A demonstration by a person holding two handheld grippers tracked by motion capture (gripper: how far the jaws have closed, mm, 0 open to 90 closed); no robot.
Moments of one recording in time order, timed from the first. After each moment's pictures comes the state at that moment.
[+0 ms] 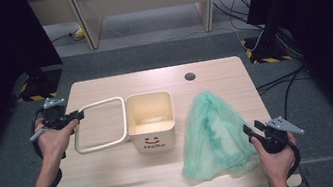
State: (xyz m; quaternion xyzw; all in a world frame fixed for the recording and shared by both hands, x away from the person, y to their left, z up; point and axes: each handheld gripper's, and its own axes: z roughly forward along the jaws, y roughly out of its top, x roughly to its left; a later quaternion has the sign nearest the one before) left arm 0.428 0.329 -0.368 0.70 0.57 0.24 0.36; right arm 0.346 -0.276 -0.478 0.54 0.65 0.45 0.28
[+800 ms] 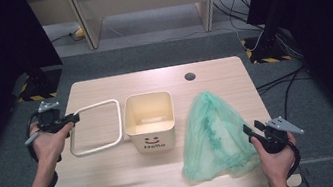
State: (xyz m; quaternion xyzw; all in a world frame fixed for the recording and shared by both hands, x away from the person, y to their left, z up) left arm 0.423 0.344 -0.374 0.69 0.57 0.25 0.36; right arm 0.346 -0.276 -0.478 0.54 0.65 0.45 0.28
